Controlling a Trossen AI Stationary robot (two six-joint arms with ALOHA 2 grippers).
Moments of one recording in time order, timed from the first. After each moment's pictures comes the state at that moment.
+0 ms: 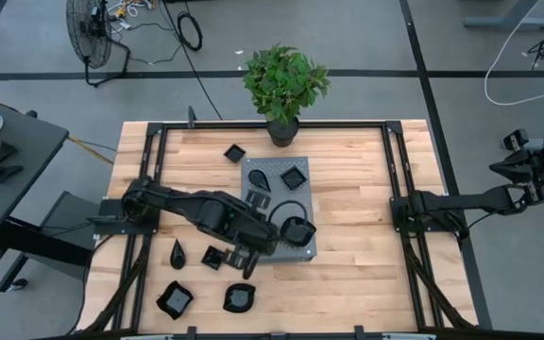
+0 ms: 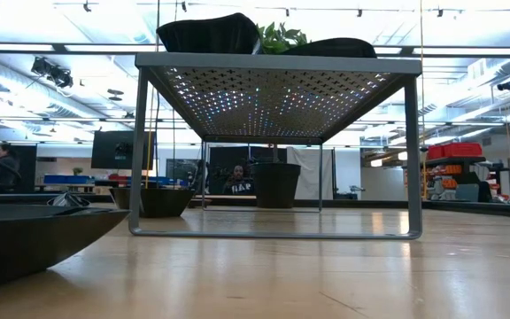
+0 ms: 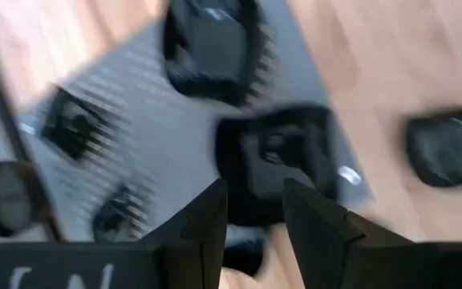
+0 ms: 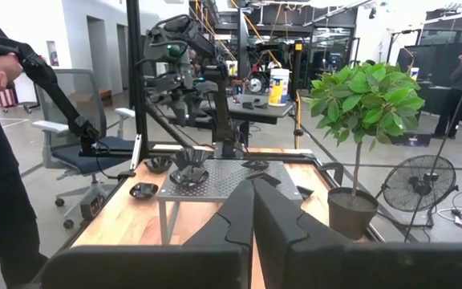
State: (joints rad) left arm -0.37 2.03 2.34 -1.56 -0.29 0.10; right arm 0.04 0.00 1.56 -1.54 0.00 -0.04
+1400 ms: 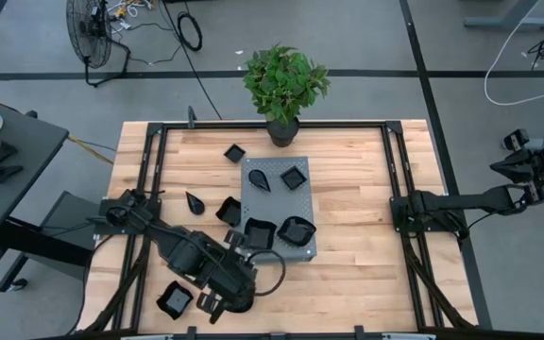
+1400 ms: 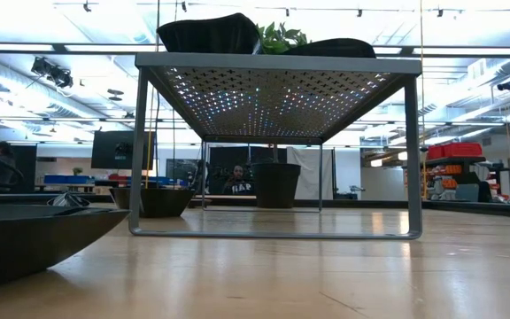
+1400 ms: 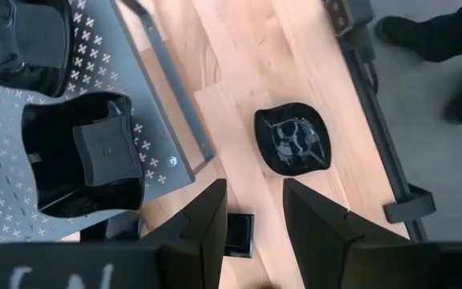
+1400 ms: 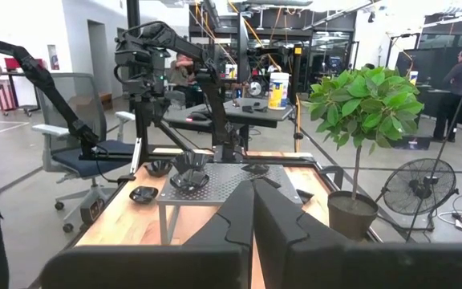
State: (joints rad) left arm -0.59 2.01 2.31 -1.57 -0.15 -0.17; right arm 0.04 0.00 1.56 -1.53 0.00 -0.04
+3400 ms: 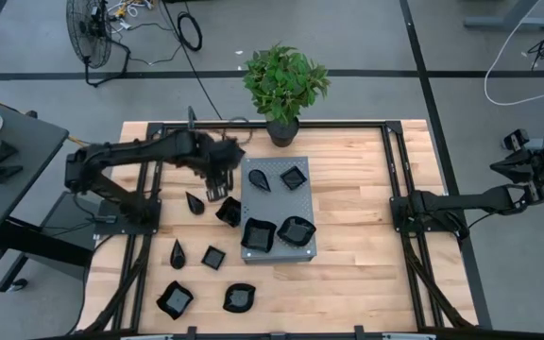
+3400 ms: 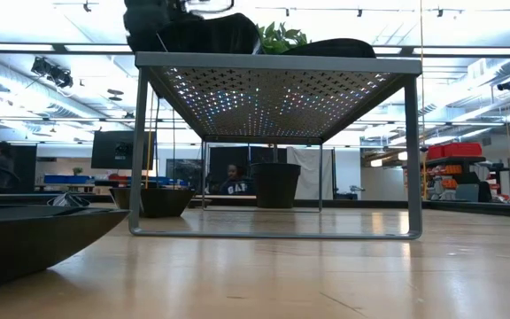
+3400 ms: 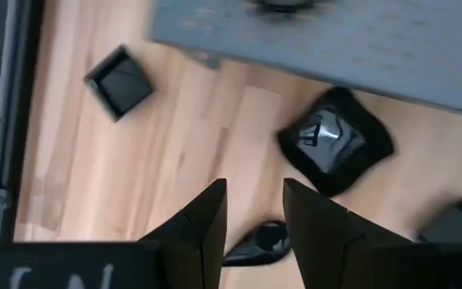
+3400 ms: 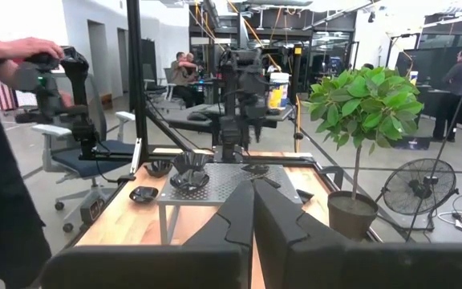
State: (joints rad) left arm 0.18 1.48 1.39 -1.22 -0.17 -0.06; right arm 0.04 0.00 1.56 -1.53 0.00 -0.04
